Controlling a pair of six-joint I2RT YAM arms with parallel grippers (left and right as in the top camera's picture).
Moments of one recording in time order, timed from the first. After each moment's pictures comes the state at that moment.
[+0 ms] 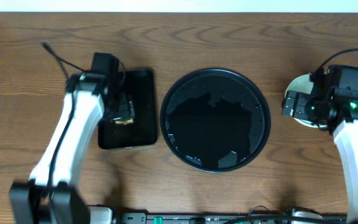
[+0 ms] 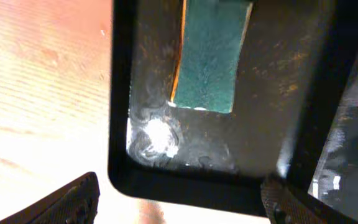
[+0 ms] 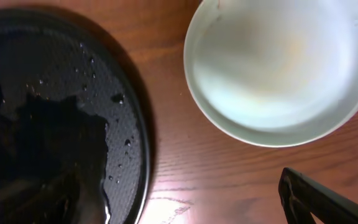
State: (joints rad) left arm -0.09 1.51 1.21 -1.08 -0.09 -0.30; right arm -0.14 1.32 1.06 -0.82 -0.07 0.10
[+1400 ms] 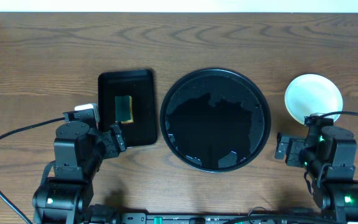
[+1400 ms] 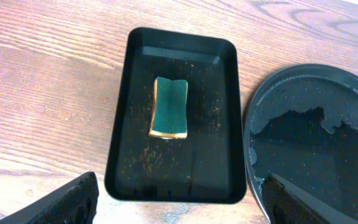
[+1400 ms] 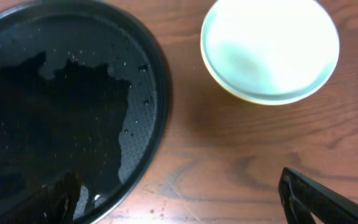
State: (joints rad) left arm -0.09 0.69 0.81 -0.84 -0.03 -0.27; right arm 0.00 0.66 0.72 -0.87 0.02 0.12
